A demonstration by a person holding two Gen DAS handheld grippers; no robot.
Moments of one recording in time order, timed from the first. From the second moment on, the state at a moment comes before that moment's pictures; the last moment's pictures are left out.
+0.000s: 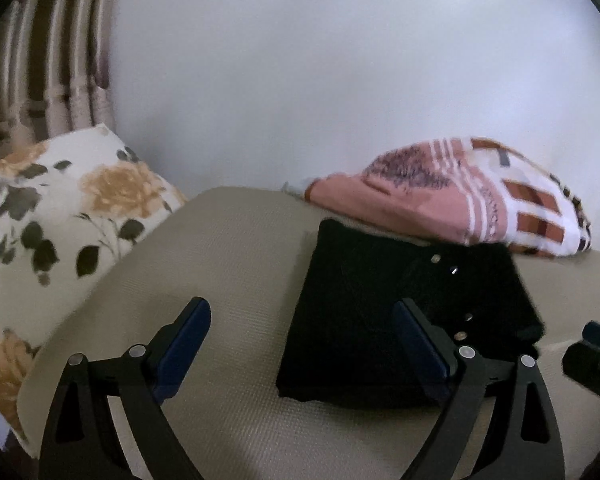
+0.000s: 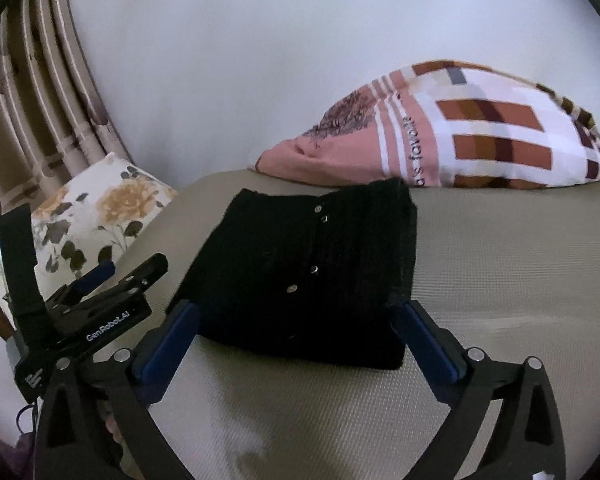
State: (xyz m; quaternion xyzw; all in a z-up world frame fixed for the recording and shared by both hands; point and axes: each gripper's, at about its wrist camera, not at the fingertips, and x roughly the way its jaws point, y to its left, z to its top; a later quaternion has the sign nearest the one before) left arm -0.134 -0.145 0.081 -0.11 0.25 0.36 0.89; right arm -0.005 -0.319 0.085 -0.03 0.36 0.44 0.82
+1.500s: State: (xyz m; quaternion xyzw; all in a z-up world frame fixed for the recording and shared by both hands) left arm -0.205 -0.268 0.239 -0.02 0.14 0.35 0.93; right arm -0.076 -0.399 0.172 -0.02 0.28 0.43 0.86
